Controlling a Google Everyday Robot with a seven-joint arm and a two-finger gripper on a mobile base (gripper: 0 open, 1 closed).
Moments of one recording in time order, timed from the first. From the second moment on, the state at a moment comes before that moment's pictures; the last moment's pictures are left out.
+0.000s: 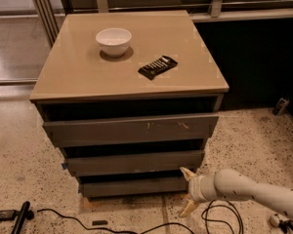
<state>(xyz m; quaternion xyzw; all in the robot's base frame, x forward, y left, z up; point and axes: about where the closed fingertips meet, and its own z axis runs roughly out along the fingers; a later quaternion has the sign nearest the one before) 0.496 -0.144 0.371 -0.64 0.69 0.12 0.31</state>
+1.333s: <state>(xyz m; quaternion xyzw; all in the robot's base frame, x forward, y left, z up) 0.517 -0.154 0.263 -0.62 0.73 0.14 0.26</state>
